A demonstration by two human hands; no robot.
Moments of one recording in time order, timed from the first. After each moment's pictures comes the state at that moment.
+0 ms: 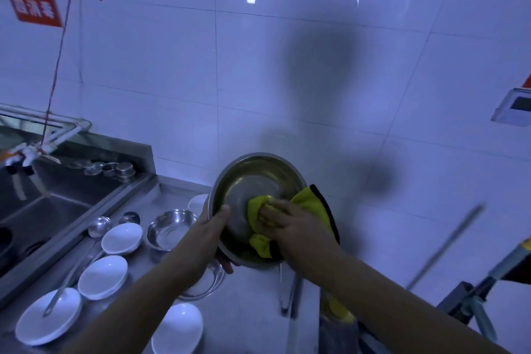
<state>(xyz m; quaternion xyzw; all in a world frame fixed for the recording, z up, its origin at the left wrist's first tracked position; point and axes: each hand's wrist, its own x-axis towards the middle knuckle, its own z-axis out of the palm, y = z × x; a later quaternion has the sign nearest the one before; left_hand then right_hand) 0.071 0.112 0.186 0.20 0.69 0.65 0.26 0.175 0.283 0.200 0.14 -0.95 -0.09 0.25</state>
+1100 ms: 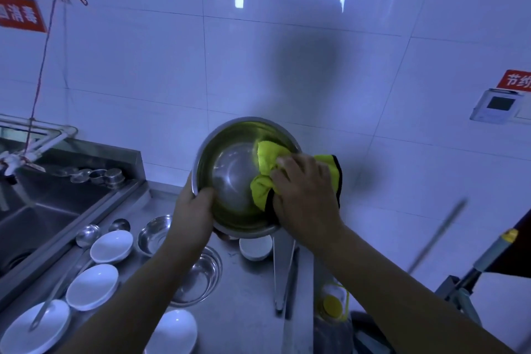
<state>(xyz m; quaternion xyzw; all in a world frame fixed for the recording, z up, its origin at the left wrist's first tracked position) 0.079 0.122 0.234 0.19 0.65 0.73 0.09 0.168 0.285 0.247 -0.06 -0.89 -0.19 0.41</state>
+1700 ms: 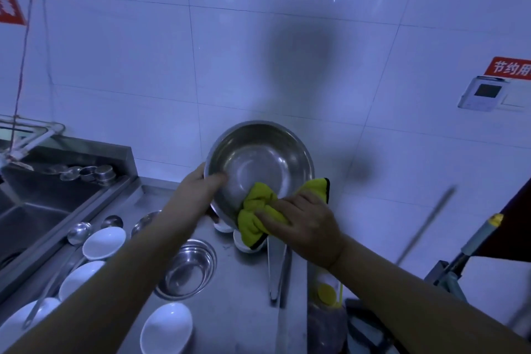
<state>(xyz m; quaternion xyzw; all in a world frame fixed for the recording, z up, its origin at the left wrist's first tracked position) 0.074 0.136 0.249 0.24 0.69 0.66 0.20 0.196 0.313 0.199 0.18 -0.84 -0.18 0.48</state>
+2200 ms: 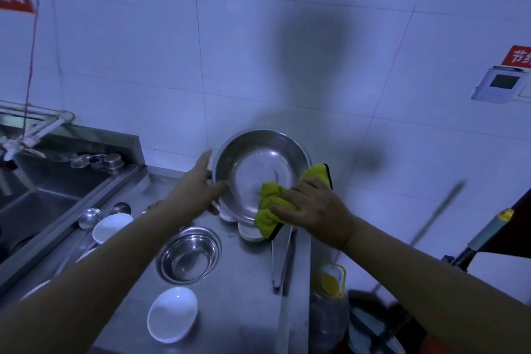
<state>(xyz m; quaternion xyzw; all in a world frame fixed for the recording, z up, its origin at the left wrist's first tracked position) 0.050 0.131 0.228 0.30 0.79 0.50 0.16 0.190 0.346 0.192 0.26 -0.85 -0.19 0.41</state>
